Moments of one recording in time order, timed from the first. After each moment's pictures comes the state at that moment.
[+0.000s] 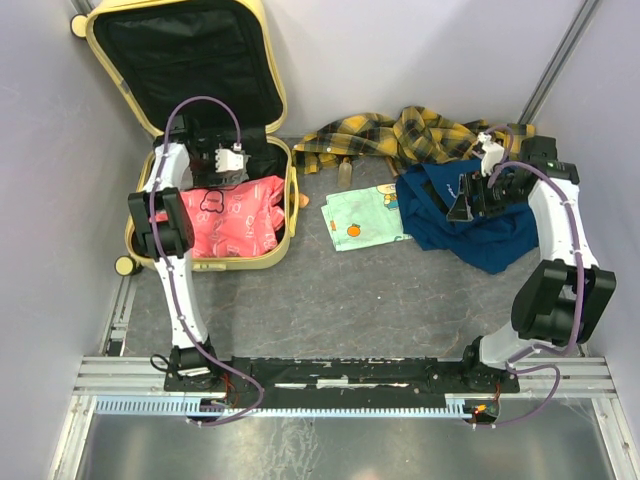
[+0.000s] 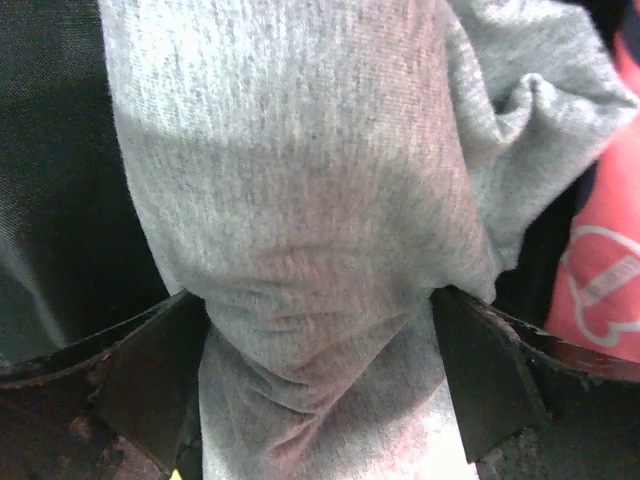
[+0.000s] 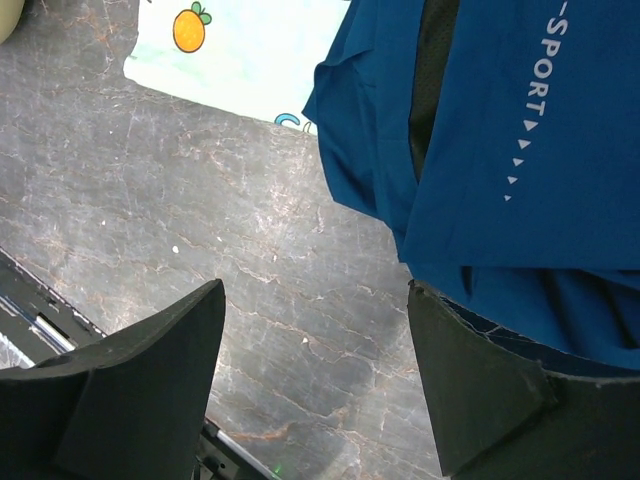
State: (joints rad) left arm 0.14 2.41 2.15 -0.79 0.38 1.72; right arm -0.23 1.55 1.41 -1.02 -0.68 -0.44
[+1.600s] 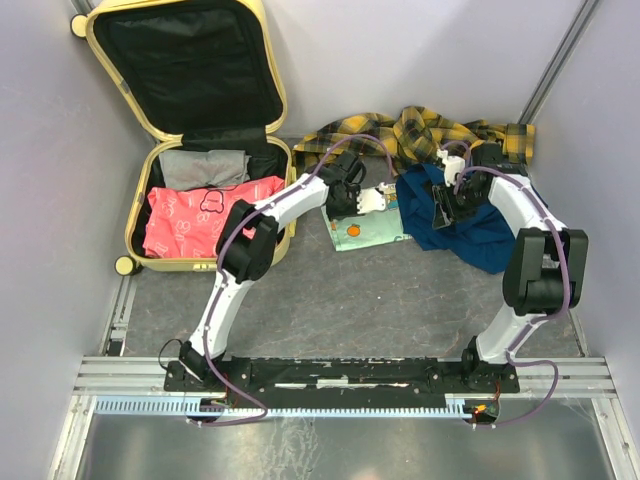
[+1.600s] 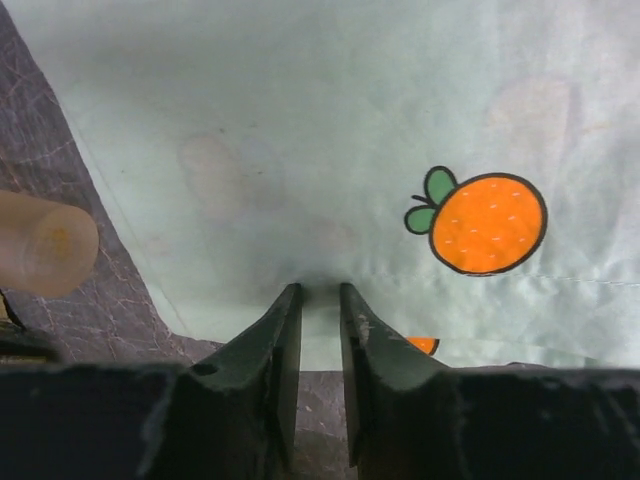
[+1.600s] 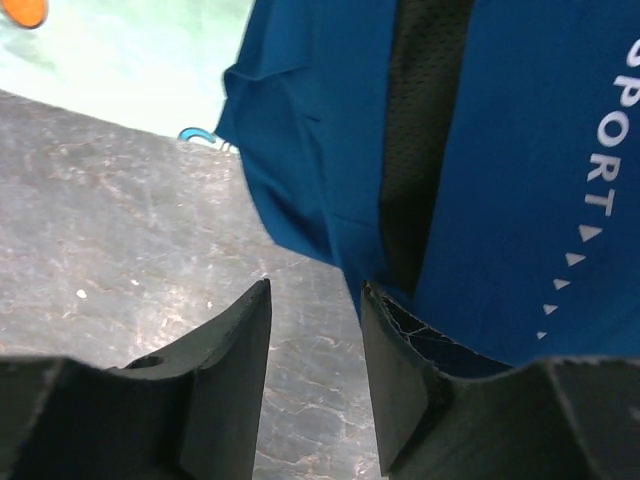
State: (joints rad) left arm -0.64 2.40 2.05 -0.80 0.15 0.94; right arm -0.05 1.72 1.34 -0.82 -0.42 -0.34
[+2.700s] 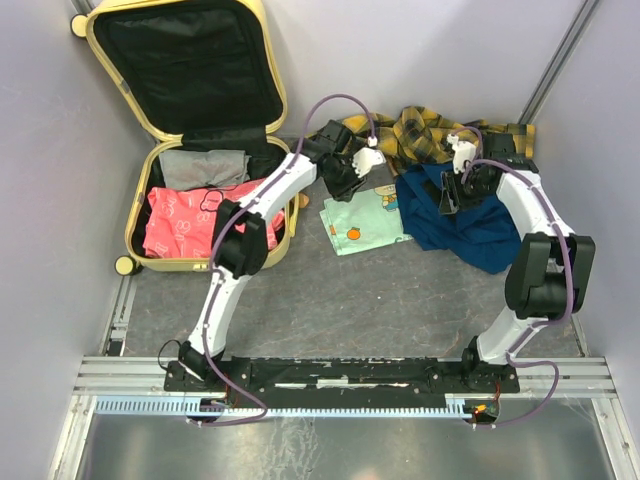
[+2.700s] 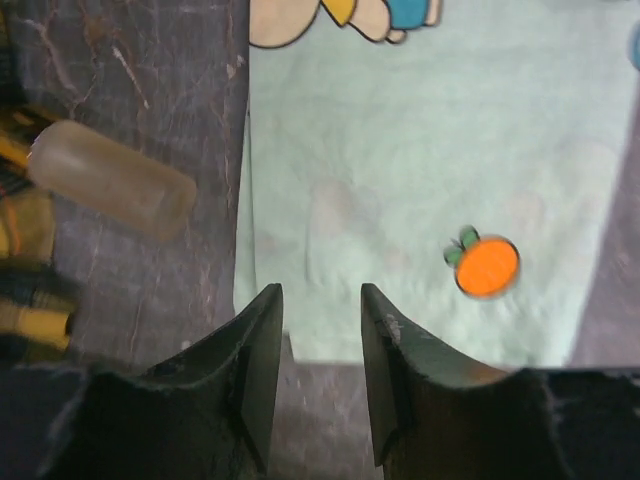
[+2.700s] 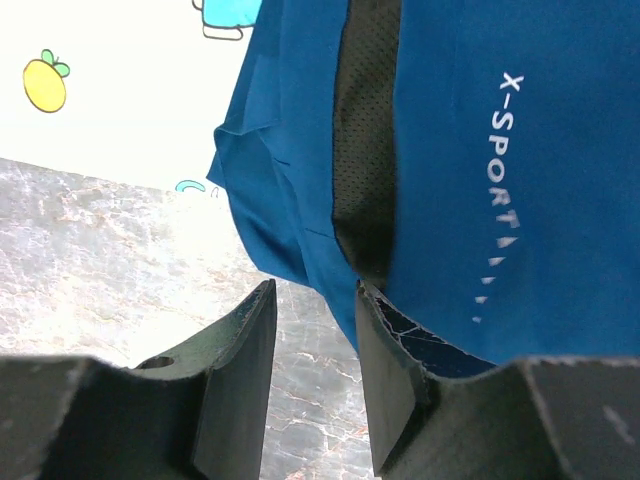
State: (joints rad) left arm -0.58 2.34 2.23 -0.89 0.32 0.61; right arm -0.08 1.73 1.41 -0.78 -0.40 -0.32
